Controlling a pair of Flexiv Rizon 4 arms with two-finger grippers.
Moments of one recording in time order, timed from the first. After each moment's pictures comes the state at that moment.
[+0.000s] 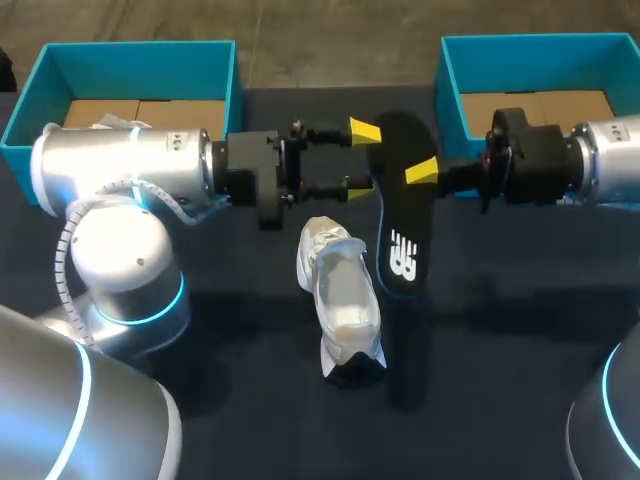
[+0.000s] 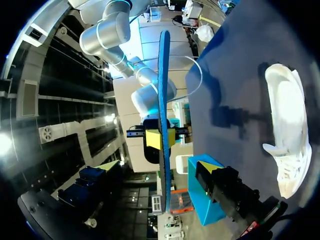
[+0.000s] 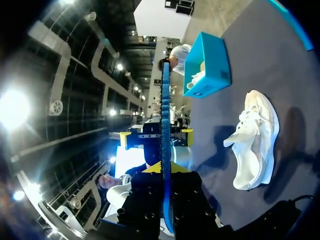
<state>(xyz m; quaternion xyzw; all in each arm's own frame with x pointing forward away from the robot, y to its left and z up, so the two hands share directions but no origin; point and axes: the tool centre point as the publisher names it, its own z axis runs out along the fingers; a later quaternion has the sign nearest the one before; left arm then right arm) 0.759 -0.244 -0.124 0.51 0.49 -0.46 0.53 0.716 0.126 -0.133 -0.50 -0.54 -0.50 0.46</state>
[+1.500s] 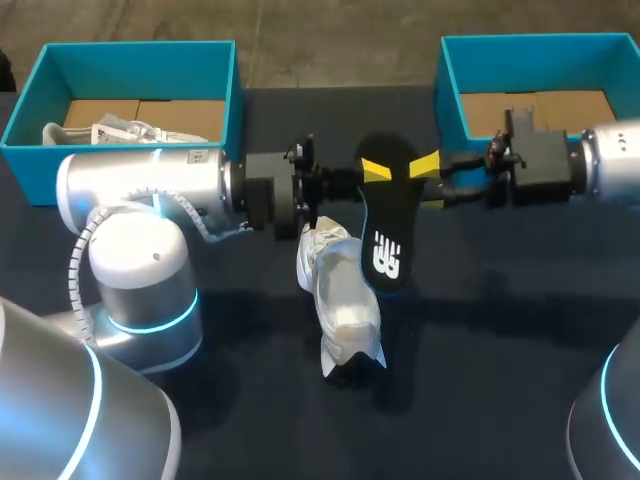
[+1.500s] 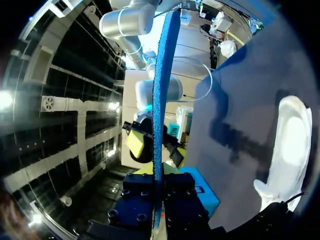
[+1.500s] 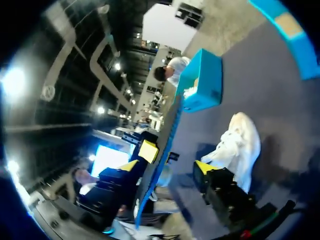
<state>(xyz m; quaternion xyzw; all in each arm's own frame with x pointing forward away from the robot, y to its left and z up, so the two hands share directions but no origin) 0.753 -0.258 -0.156 0.44 0.55 -0.54 0.46 0.735 0.109 -0.157 -0.50 -0.60 -0.53 0.33</state>
